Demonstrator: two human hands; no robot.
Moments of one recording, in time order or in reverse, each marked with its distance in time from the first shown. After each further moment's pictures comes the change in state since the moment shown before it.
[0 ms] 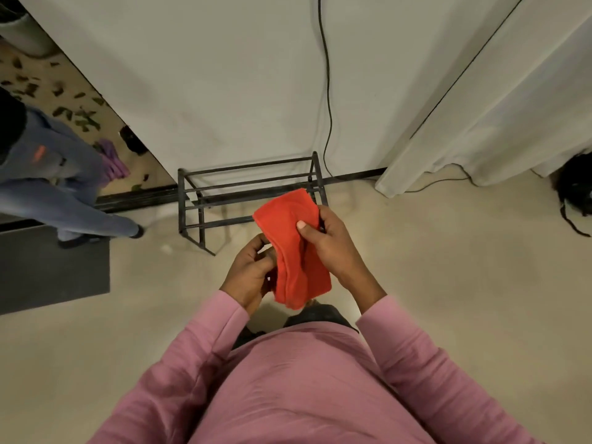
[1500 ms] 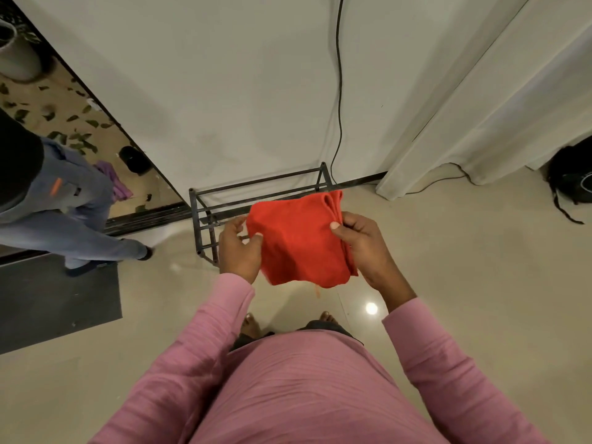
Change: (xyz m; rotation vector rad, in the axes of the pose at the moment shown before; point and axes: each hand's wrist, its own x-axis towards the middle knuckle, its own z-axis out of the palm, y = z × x) left_hand 0.061 0.068 -0.077 0.484 0.436 0.180; right_hand 0.020 -0.034 0.033 0.159 0.087 -0.042
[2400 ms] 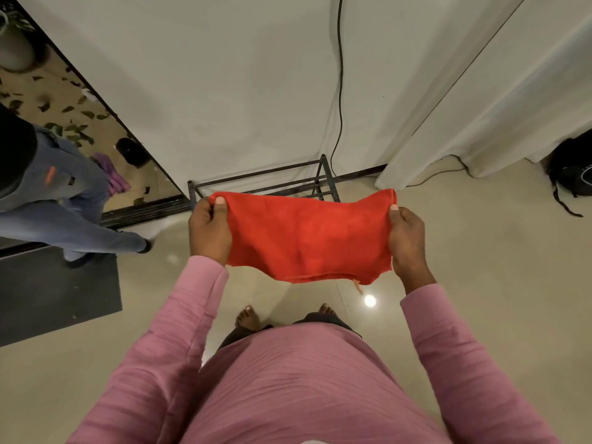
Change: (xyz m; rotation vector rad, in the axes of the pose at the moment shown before) left_hand 0.023 0.012 -0.030 -0.104 0.124 0.159; right_hand 0.013 0.029 -0.053 -0.078 0.570 0.227
